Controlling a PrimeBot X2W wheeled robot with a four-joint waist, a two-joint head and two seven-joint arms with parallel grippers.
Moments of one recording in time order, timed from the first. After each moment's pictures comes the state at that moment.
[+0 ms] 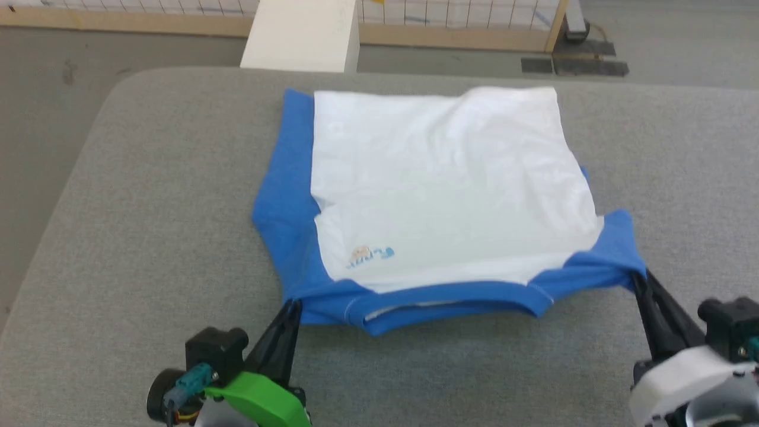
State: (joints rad) left arm 0.02 0.33 -0.44 -0.14 -0.49 0.18 -0.02; right arm 0.11 -0.15 -0.06 -0.24 0.10 0.13 0.18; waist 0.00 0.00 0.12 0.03
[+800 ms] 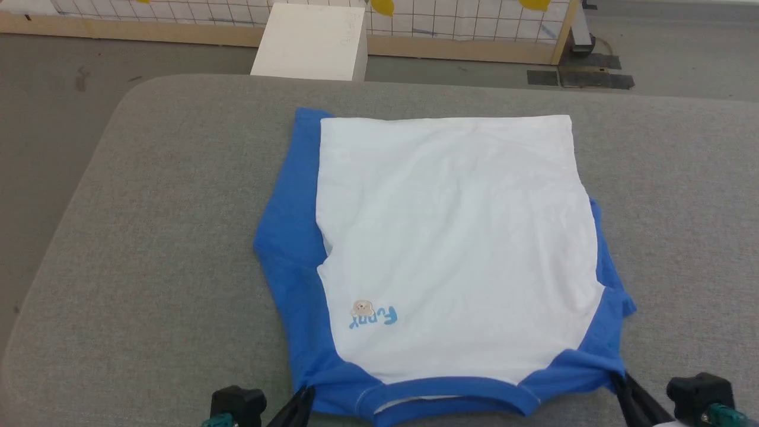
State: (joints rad) left arm 0.16 0.36 -0.51 -0.09 -0.55 0.16 0.07; right arm 0.33 -0.10 -0.05 -0.24 0.10 0.13 0.28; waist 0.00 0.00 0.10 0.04
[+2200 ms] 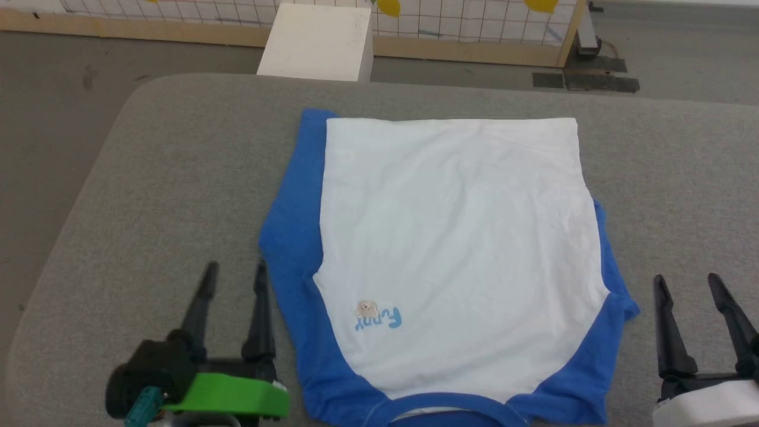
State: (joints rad) left arm 0.06 0.26 -0.32 -0.18 -0.43 0.20 -0.25; right arm 0.21 -0.06 -0.16 -0.31 0.09 0.13 0.02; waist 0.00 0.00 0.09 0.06
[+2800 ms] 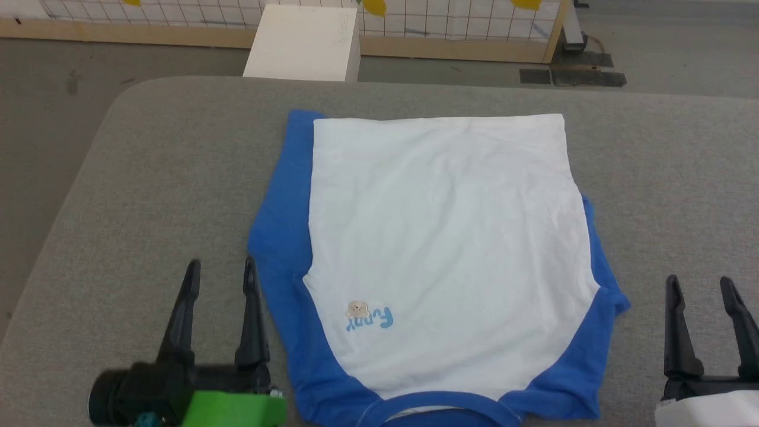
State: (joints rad) left arm 0.15 0.08 -0.14 -0.28 -0.16 0.09 -0.26; right arm 0.19 -0.05 -0.19 -0.18 0.13 0.13 -0.17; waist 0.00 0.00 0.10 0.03
